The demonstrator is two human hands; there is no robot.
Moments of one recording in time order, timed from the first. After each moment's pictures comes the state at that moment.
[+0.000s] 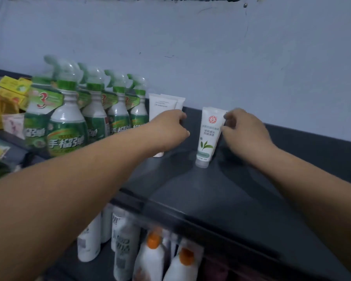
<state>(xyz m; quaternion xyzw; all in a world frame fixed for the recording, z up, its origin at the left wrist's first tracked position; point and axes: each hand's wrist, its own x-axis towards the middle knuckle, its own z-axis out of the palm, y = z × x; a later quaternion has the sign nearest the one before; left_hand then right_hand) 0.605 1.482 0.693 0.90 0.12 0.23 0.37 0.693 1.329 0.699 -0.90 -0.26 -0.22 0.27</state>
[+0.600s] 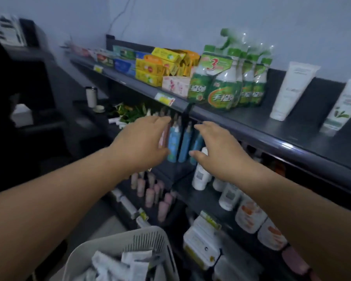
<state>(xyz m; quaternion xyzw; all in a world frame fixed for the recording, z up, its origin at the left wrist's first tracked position) 0.260 1.632 0.573 0.94 0.26 0.20 0.02 0.409 1.510 0.578 -0.82 -0.55 -0.07 0.09</state>
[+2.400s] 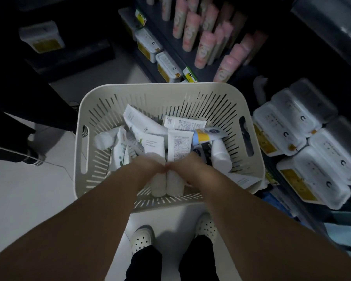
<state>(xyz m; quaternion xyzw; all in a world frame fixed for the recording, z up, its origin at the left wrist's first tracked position) 0.176 1.636 0.023 0.53 0.62 -0.15 0.55 0.290 1.575 0.007 -0.80 -0.18 0.55 0.19</state>
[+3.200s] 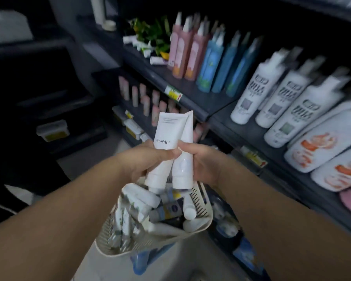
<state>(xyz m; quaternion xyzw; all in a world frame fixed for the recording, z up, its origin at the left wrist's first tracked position) 0.198 1.667 0.310 0.60 0.33 0.03 0.73 0.350 1.575 0.300 -0.52 -0.23 0.67 0.48</state>
